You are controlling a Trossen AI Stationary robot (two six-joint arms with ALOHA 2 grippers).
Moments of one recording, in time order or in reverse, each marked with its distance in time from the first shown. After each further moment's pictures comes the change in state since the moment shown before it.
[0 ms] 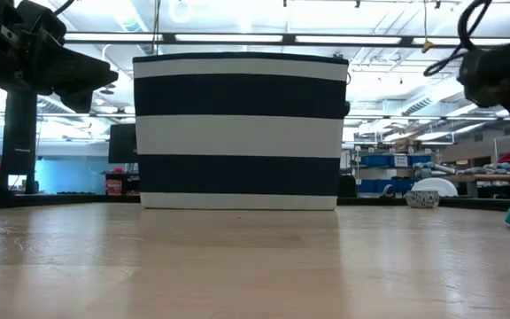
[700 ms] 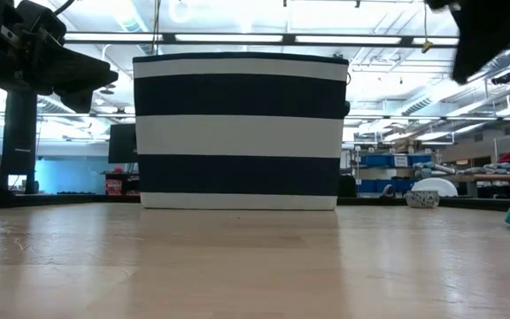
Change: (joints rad) left arm 0.000 0.000 0.000 0.000 0.000 0.000; right arm -0.082 -0.007 0.424 -0.541 0.305 -0.358
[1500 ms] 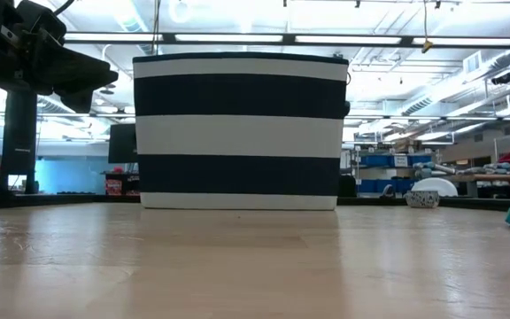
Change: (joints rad) left arm 0.000 0.000 0.000 0.000 0.000 0.000; right arm -0.598 0.412 1.094 -0.044 -0.197 -1.079
